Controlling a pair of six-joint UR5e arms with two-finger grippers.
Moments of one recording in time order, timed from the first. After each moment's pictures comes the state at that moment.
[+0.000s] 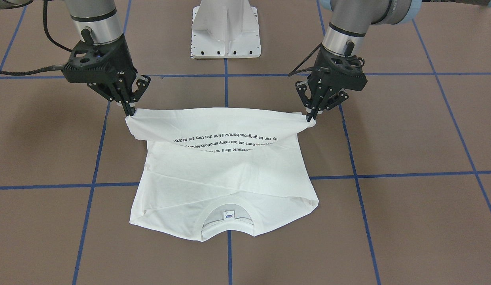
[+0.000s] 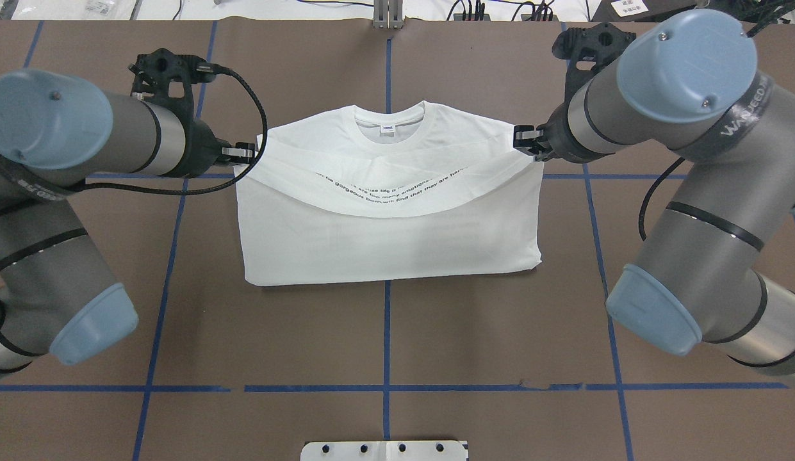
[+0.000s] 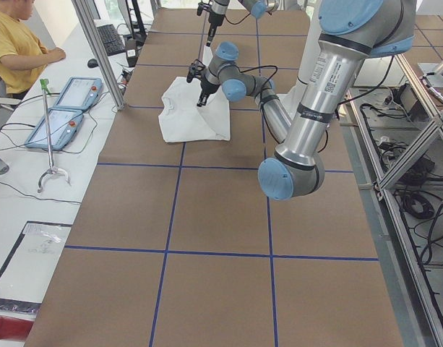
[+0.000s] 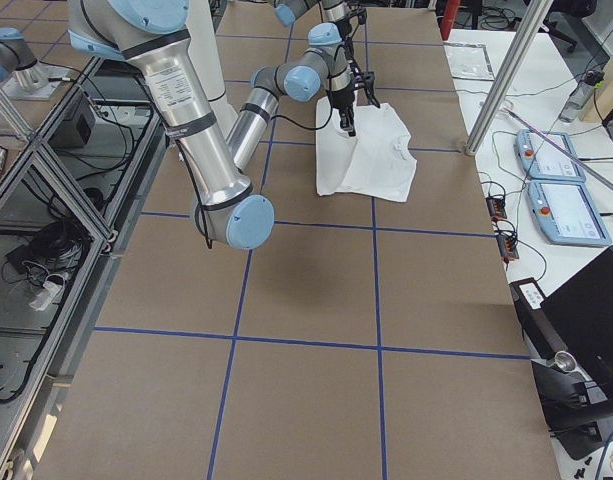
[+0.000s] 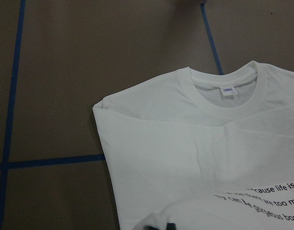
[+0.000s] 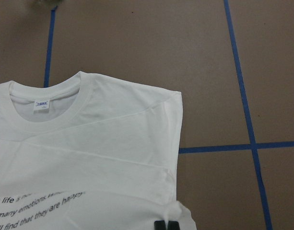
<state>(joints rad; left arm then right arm) -0.73 -2.00 -1.99 -1.75 -1.76 -1.03 0.75 -1.07 2.07 -1.76 1.77 1.13</state>
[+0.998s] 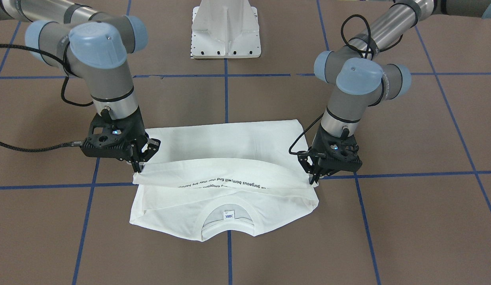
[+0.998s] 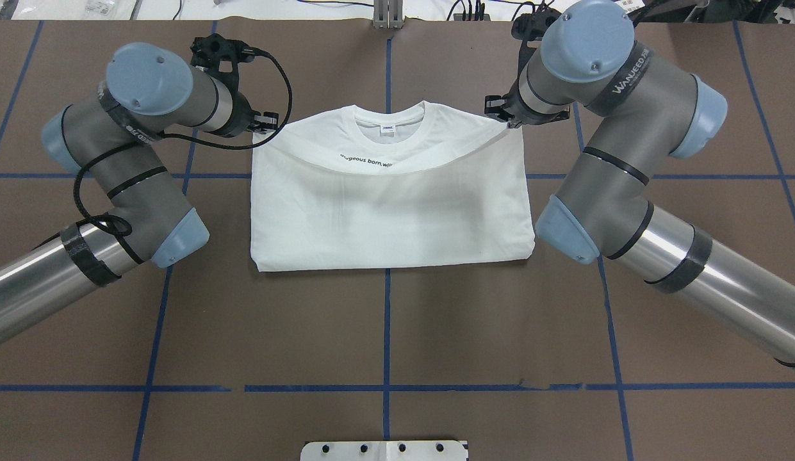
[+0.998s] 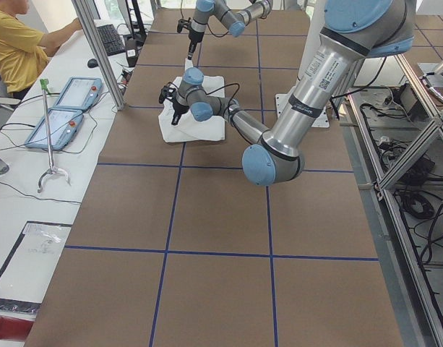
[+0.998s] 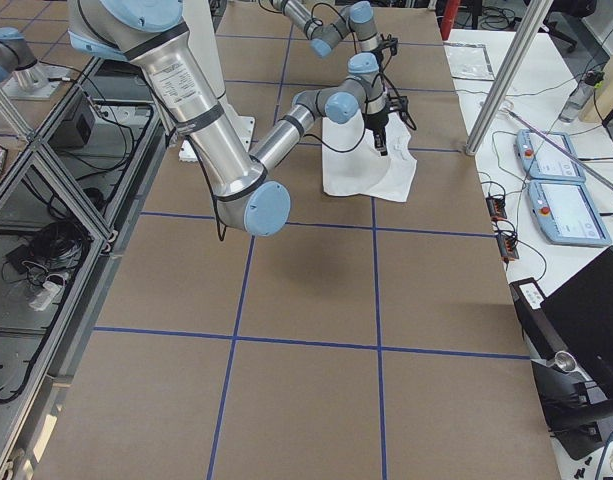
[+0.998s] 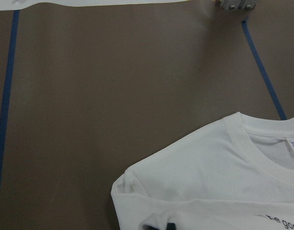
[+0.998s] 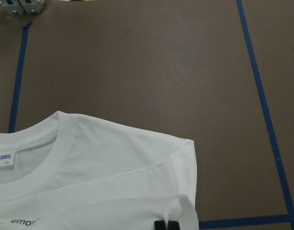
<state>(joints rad) -0.78 -2.17 -1.45 -2.06 -1.79 -0.95 0.79 -0.95 1.63 -1.48 1.77 1.09</state>
